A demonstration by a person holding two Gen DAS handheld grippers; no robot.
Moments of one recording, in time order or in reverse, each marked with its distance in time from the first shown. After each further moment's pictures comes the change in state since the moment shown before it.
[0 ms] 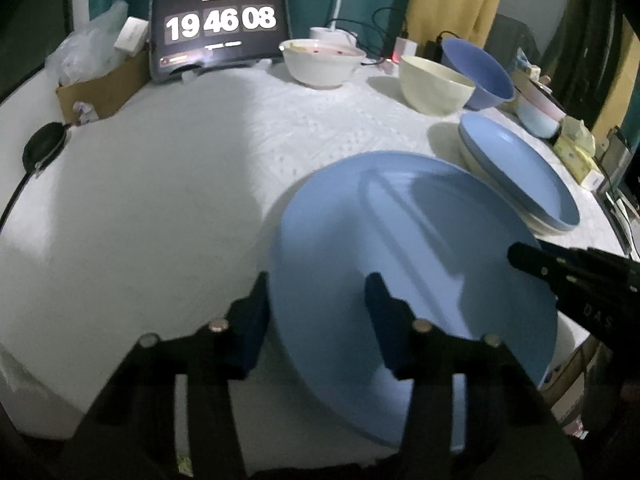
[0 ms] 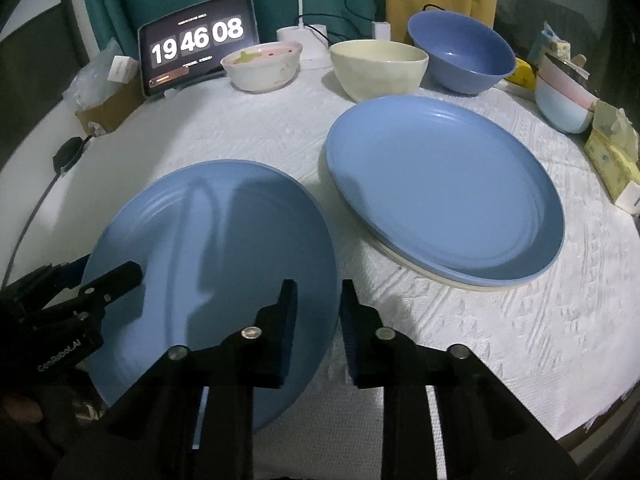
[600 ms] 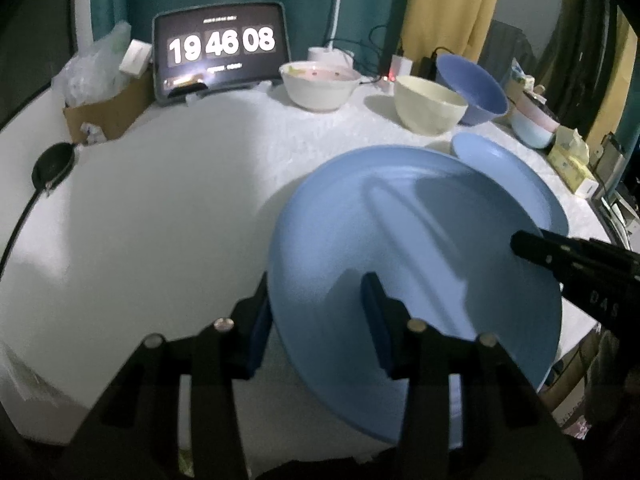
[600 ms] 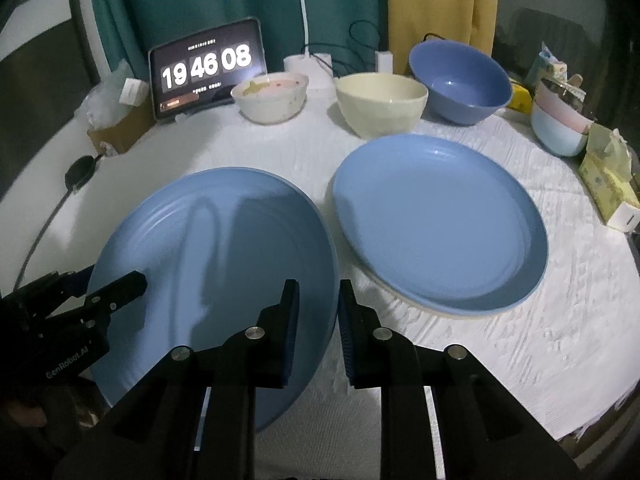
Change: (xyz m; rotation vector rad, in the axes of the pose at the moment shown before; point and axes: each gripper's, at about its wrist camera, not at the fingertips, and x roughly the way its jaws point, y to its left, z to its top) left arm -0.023 0.000 0.012 0.008 -0.050 -0.005; right arm -0.026 0.001 0.016 0.007 -0.078 0.013
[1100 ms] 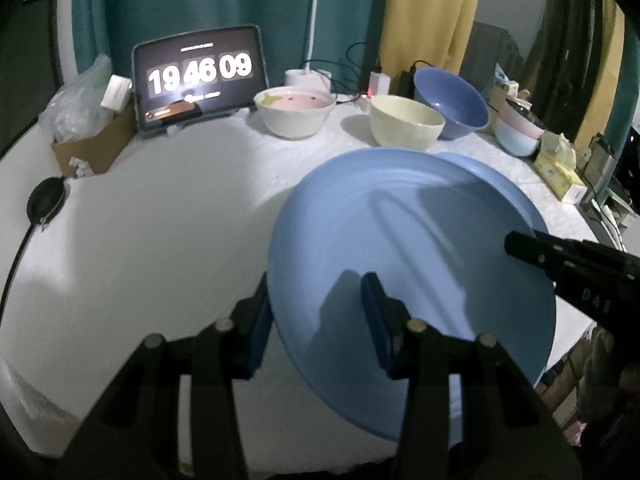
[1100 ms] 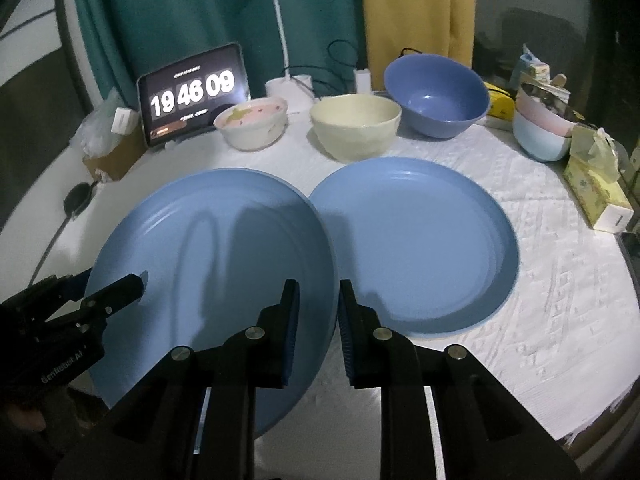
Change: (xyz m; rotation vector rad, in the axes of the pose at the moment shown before) left arm -0.010 -0.027 0.023 0.040 -0.035 -0.018; right arm -0.015 -0.029 0.012 0.052 -0.046 -0.003
